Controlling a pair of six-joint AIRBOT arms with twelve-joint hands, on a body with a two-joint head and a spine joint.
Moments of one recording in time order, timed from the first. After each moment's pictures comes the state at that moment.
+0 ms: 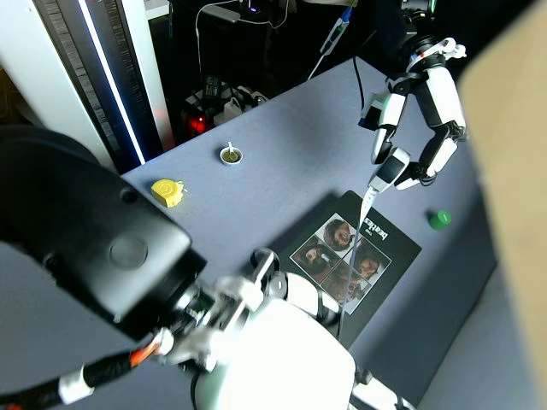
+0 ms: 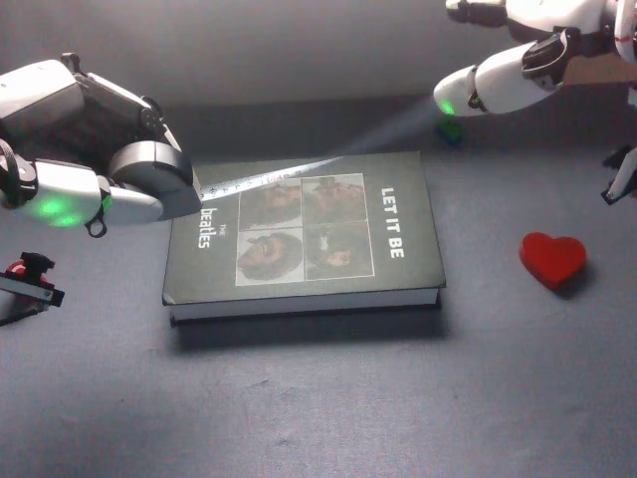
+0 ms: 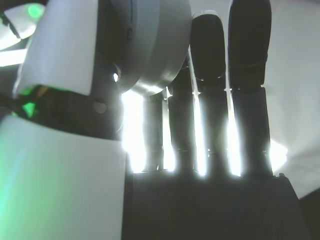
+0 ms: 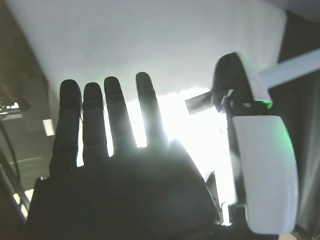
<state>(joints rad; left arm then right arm) 0.70 -0.80 1.09 -0.14 -0.48 0.36 -0.09 -1.14 1.16 1.78 0.47 -2.75</state>
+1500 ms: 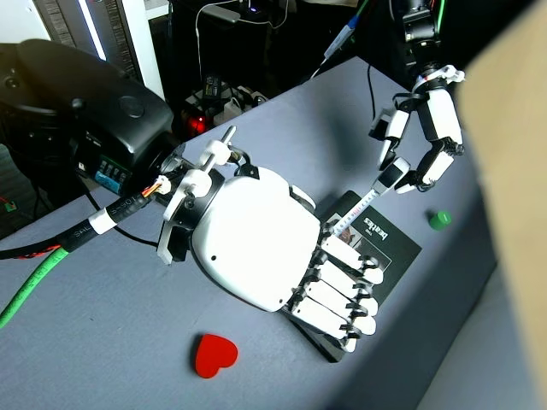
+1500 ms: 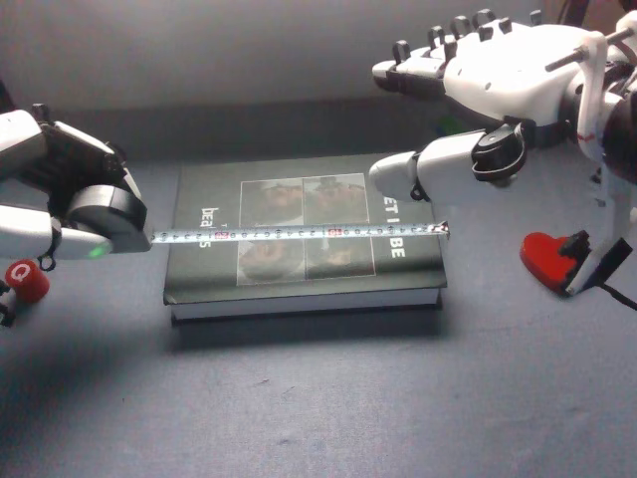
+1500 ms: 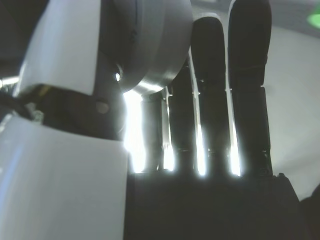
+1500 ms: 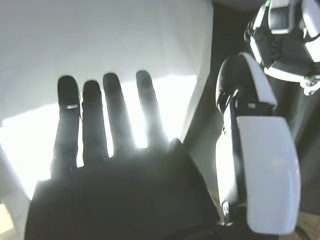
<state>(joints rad) 0.98 -0.96 1.43 0.16 -0.76 0.00 -0.16 -1.08 0.86 1.55 0.56 -2.50</state>
